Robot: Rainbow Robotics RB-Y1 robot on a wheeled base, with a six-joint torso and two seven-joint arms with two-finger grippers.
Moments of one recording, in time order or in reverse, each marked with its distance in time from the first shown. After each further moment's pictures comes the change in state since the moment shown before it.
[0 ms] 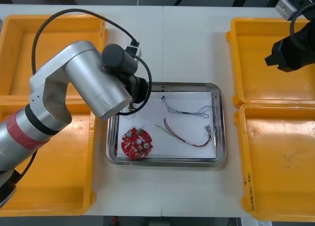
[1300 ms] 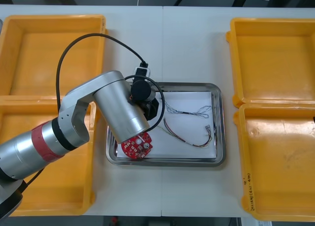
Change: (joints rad) right arm 0.509 -0.024 -0.309 -0.181 -0.057 0.000 -0.004; left arm 0.000 -0.044 -0.180 0.103 -0.097 -0.075 0.192
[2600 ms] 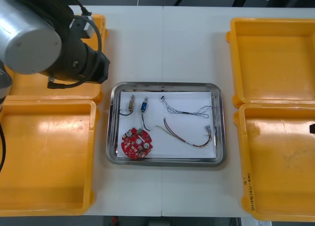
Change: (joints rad) right arm 0.036 0.044 -0.010 0.059 0.000 0.000 -0.245; left arm 0.000 0.125 0.605 -0.290 0.421 0.466 -0.264
